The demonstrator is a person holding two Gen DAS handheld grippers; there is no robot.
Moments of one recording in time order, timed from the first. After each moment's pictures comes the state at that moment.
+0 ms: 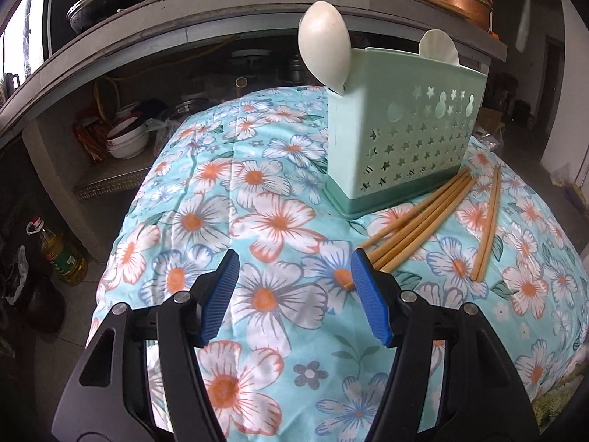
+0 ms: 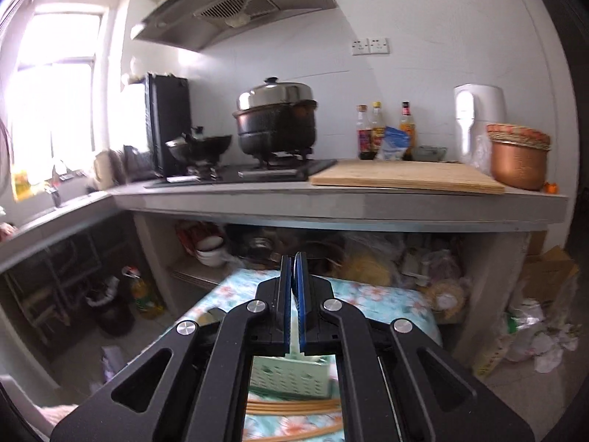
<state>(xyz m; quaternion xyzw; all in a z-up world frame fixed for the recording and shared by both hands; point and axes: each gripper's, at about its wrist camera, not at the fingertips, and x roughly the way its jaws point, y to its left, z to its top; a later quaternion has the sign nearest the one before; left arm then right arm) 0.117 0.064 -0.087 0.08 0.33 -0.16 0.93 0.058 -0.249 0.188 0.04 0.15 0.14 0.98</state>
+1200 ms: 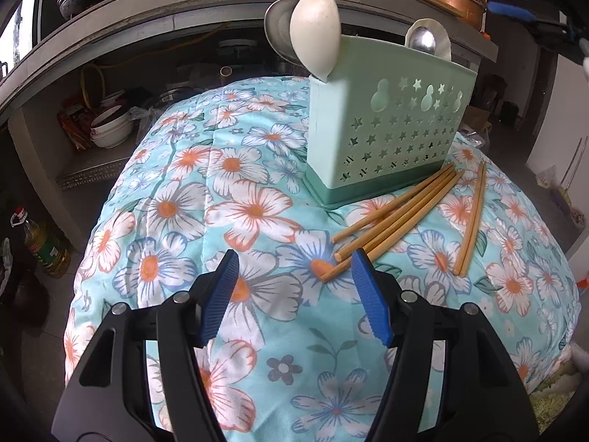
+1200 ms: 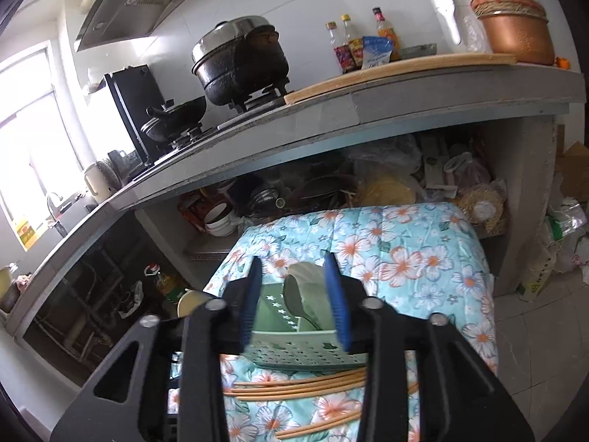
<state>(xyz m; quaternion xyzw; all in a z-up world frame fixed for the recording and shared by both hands) 0.116 0.058 -0.092 0.06 0.35 -0.19 0.92 0.123 -0.266 0.094 0.16 0.26 0.13 0.94</state>
